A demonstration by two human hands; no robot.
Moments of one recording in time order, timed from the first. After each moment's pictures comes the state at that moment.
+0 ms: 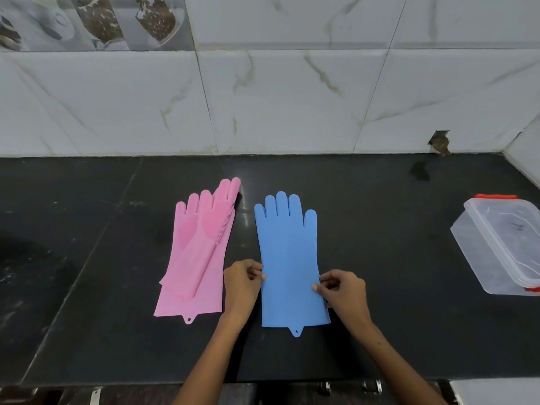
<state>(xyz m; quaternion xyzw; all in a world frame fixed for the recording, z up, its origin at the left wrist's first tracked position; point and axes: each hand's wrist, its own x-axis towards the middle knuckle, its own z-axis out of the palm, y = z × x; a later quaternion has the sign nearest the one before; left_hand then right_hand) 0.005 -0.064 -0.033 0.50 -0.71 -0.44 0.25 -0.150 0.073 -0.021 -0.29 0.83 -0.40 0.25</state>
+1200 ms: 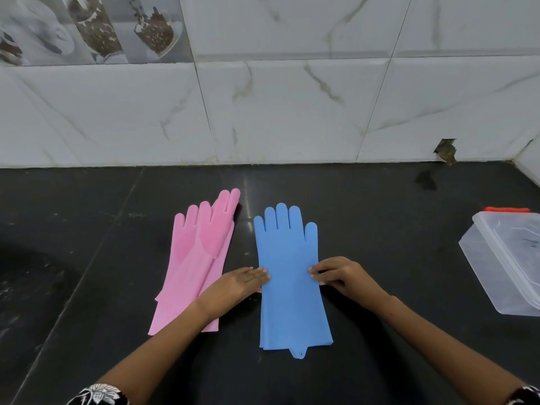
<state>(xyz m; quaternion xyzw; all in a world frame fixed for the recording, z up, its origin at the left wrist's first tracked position) 0.021 -0.125 -0.031 0.01 -0.99 -0.05 0.15 -0.239 0.038 -0.031 -0.71 0.65 -0.25 0.12</state>
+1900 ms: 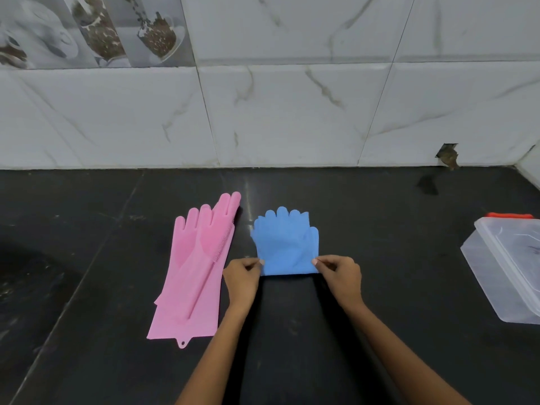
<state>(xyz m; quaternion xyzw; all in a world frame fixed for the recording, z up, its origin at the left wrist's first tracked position) -0.035 -0.099 -0.027 0.54 -0.64 -0.46 0.31 -0.203 0.010 -0.036 -0.32 0.81 -0.46 0.17</state>
